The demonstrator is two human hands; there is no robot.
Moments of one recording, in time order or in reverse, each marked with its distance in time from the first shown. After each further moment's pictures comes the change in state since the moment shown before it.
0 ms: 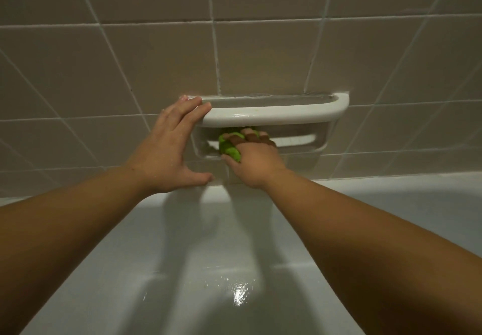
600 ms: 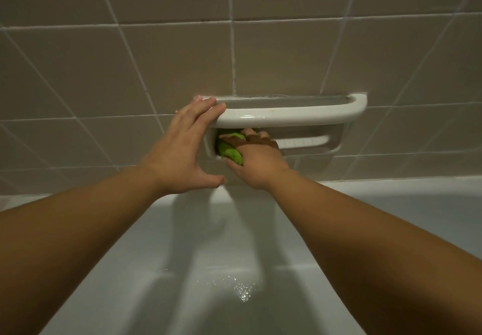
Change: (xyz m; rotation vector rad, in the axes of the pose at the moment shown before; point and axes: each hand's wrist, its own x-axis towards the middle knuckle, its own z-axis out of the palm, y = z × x) left_hand 0.000 -0.001 -0.004 -0.025 -0.049 -0.006; right_hand 0.013 -0.016 0.008 -0.017 0.010 -0.077
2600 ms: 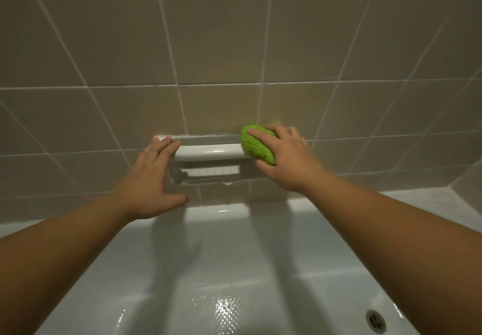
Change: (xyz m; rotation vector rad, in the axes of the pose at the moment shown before) left_hand 0.005 0.044 -0.015 -0.008 -0.142 -0.268; right_hand -0.079 0.099 -0.147 -0.018 0.188 0.022
